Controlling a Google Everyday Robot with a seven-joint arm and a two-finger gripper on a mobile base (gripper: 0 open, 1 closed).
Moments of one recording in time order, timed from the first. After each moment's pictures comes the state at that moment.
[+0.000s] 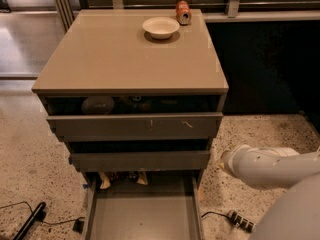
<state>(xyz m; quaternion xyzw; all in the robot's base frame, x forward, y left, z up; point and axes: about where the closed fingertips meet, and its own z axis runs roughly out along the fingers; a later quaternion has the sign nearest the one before) 0.525 -0.237 0.599 -0.38 0.87 -0.11 0.29</state>
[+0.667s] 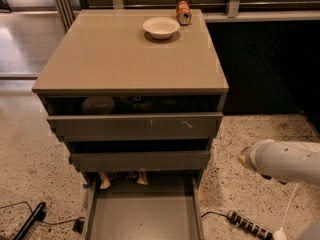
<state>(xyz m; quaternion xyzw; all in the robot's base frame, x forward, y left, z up) 0.526 -0.299 0.621 -0.31 0.90 -0.12 0.29</state>
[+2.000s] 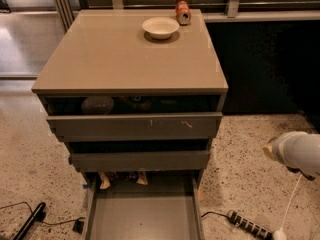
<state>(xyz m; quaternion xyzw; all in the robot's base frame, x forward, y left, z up) 0.527 -0.375 0.665 -0.23 0.91 -0.15 0.31</state>
